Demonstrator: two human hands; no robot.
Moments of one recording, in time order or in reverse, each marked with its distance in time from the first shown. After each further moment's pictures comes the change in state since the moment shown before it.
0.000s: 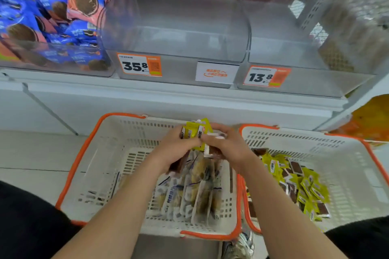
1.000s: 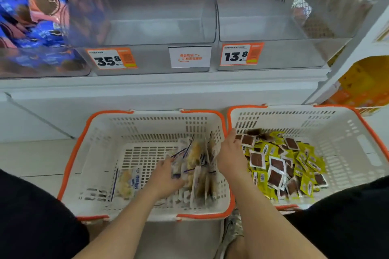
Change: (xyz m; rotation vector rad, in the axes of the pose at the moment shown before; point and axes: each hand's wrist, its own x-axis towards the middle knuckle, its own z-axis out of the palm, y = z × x) left_hand -0.025 -0.130 0.028 0.691 -0.148 -0.191; right_hand -0.017 0.096 -0.018 -0.969 0.375 0.146
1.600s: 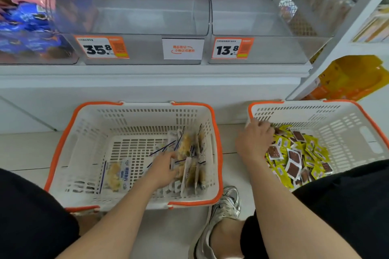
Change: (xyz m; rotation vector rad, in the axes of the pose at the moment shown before) left_hand 0.010 0.008 0.017 0.012 -0.036 0.062; right_hand 0.007 0.049 -0.054 -0.119 0.427 0.215
